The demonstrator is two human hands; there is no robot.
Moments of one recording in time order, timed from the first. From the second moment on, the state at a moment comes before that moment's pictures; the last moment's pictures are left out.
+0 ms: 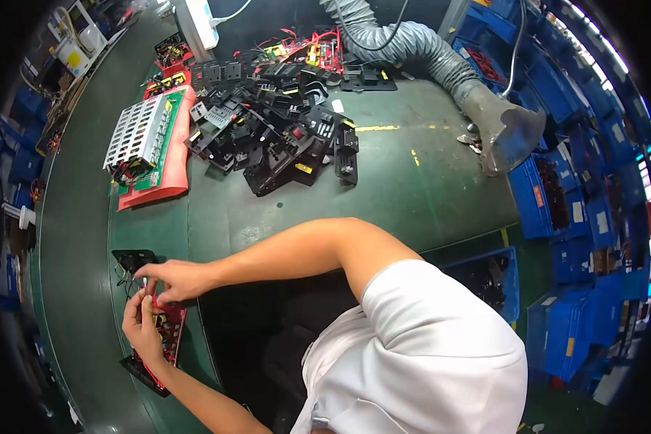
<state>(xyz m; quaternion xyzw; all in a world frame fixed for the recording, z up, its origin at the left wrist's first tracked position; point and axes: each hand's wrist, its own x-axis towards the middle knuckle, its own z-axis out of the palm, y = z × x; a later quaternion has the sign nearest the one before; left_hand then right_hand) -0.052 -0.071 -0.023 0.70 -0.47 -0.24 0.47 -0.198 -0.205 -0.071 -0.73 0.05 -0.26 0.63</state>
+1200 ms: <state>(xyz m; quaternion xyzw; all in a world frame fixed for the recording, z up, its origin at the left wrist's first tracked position) -0.057 -0.070 -0.023 0.76 -0.50 -0.18 0.38 -0.191 -0.204 -0.086 -0.68 0.12 -0.20 0.69</state>
